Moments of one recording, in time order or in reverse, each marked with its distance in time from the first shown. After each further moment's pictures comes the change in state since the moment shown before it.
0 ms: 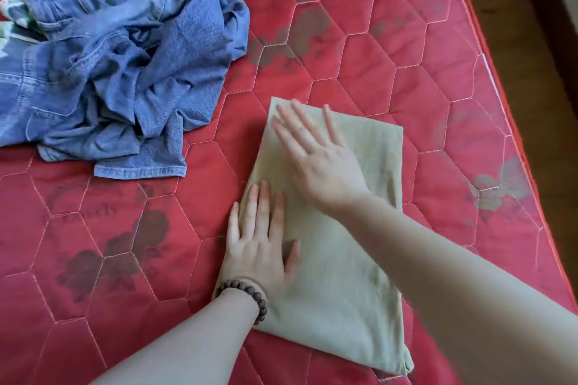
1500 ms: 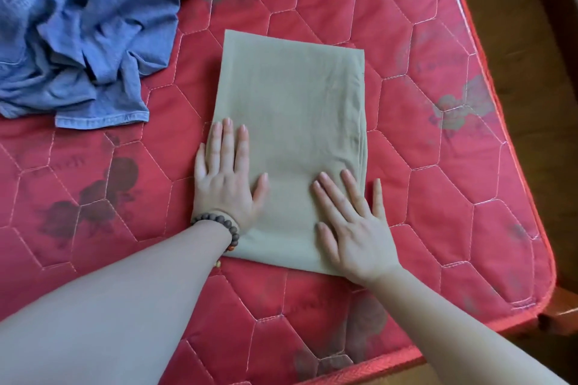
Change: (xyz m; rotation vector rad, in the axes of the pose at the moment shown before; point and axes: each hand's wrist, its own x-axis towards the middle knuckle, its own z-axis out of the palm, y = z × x) left_hand -0.003 0.002 0.001 -0.004 0.066 -0.031; right_hand -0.226 -0.035 0.016 0.130 -0.160 0.254
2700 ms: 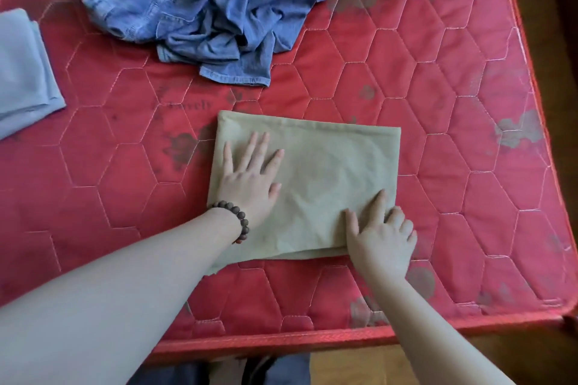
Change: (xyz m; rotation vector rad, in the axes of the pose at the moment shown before) left_hand -0.102 -0.105 -0.037 0.036 -0.217 0.019; right_hand -0.021 -0.137 -0.013 -0.012 -0.192 0.711
